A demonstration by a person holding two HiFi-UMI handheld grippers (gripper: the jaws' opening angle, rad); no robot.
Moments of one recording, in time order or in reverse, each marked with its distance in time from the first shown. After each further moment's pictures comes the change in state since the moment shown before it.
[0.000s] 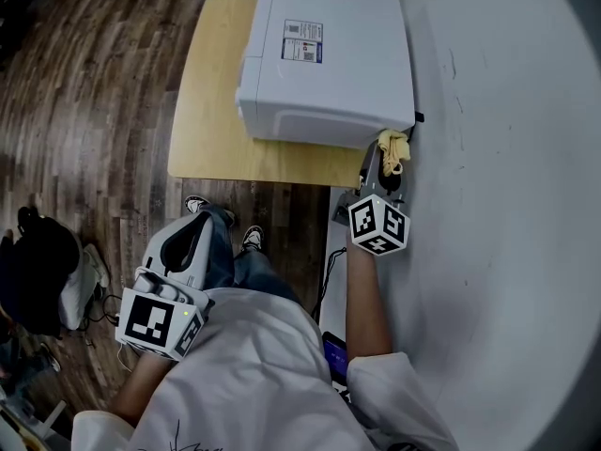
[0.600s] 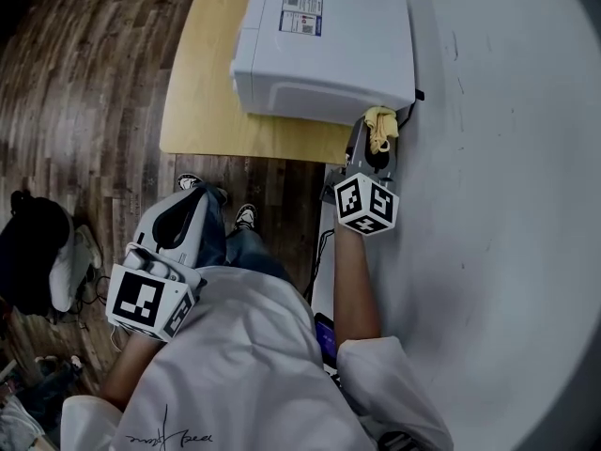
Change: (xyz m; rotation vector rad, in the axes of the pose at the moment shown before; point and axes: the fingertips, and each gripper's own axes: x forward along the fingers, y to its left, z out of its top) left arm 0.003 -0.005 -0.004 0.004 0.012 -0.030; right arm -0.001 0.022 -0.010 -0.009 0.006 0.051
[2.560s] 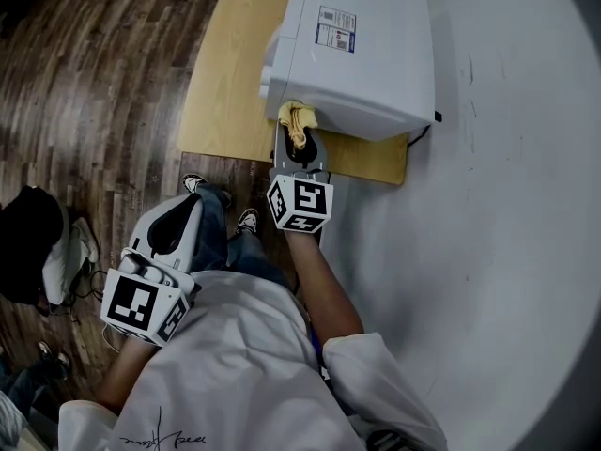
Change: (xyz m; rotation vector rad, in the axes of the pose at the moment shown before) left arm -0.036 0.037 -0.006 -0.047 -0.016 0.054; right arm 0.015 0.192 -0.069 -0.067 0.139 0.312
